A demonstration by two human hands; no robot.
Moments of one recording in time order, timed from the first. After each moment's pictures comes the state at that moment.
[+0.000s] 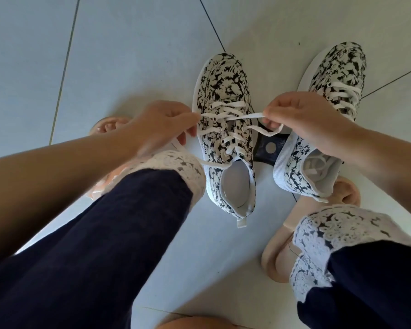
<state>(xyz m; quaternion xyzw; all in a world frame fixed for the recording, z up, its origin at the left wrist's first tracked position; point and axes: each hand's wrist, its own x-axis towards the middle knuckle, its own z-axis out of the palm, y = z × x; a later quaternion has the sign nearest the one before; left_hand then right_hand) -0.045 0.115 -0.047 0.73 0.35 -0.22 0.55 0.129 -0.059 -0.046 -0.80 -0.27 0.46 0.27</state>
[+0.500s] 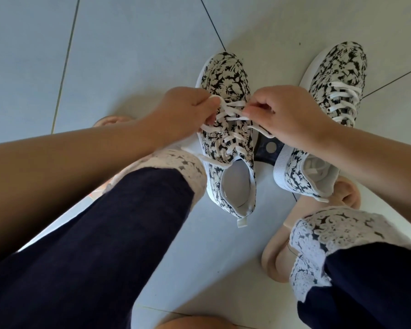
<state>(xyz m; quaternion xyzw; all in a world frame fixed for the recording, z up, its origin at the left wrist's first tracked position) -0.016 0.101 -0.043 0.78 0.33 -0.14 0.51 0.113 -0.035 -0.044 -0.81 -0.46 0.33 0.14</state>
